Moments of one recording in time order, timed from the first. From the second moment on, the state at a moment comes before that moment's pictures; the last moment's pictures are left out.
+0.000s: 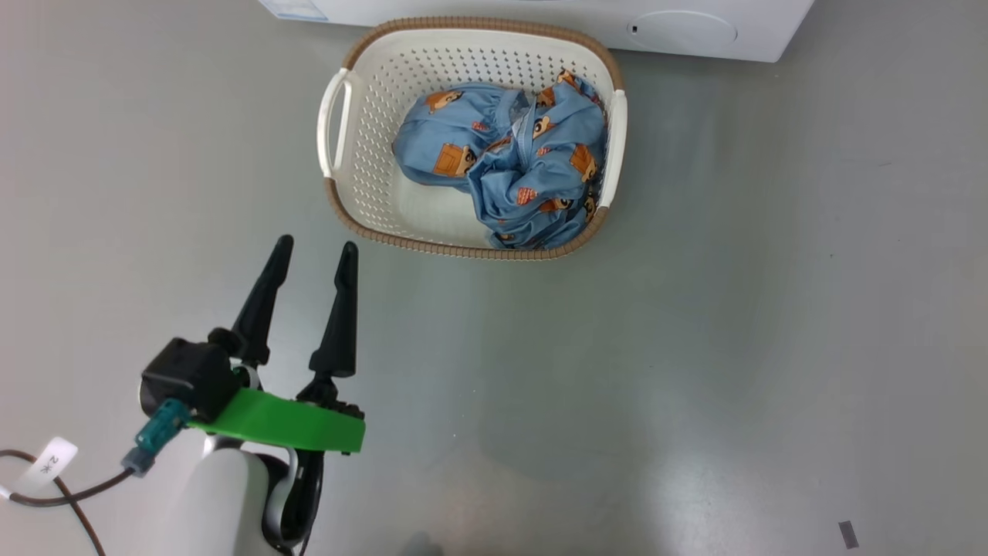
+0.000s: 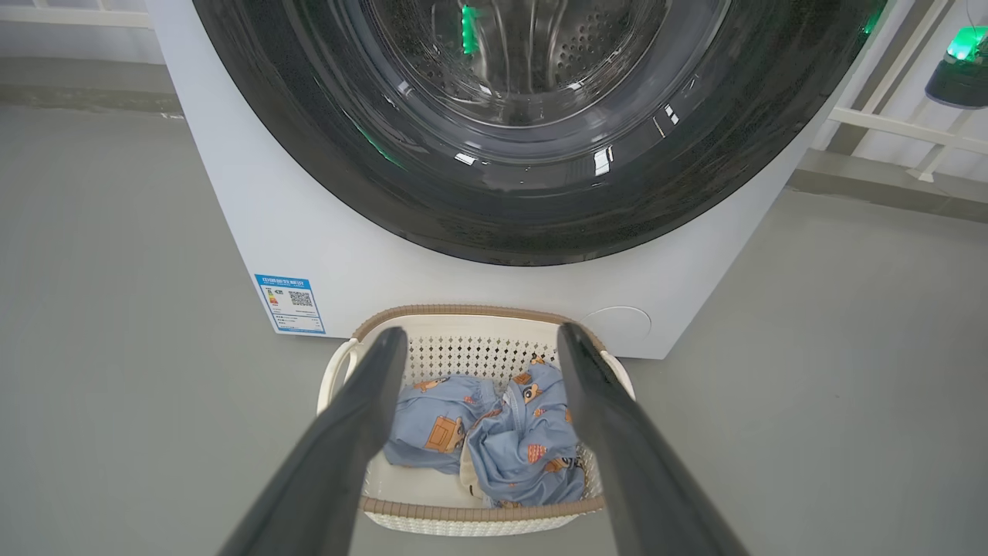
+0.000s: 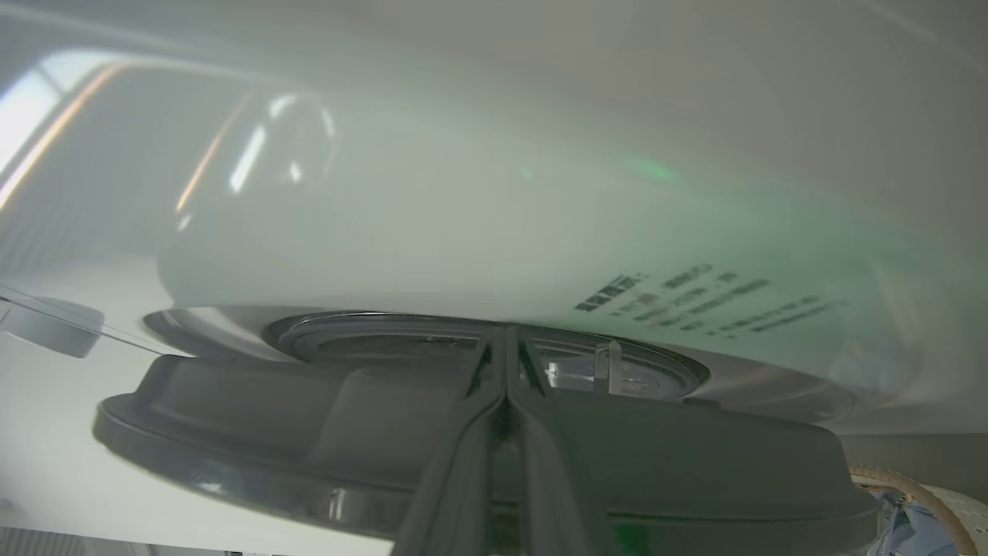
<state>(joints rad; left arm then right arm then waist) -0.35 0.03 -0.22 0.19 -0.34 -0.13 -0.25 -1.62 -0.18 -0.34 1.10 0.98 0.13 0.56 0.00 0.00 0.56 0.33</state>
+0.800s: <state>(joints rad) -0.38 0.03 -0.19 0.19 -0.34 -0.13 -0.25 -1.48 -0.13 -0.30 0.93 0.93 0.13 0.81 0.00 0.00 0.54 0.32</state>
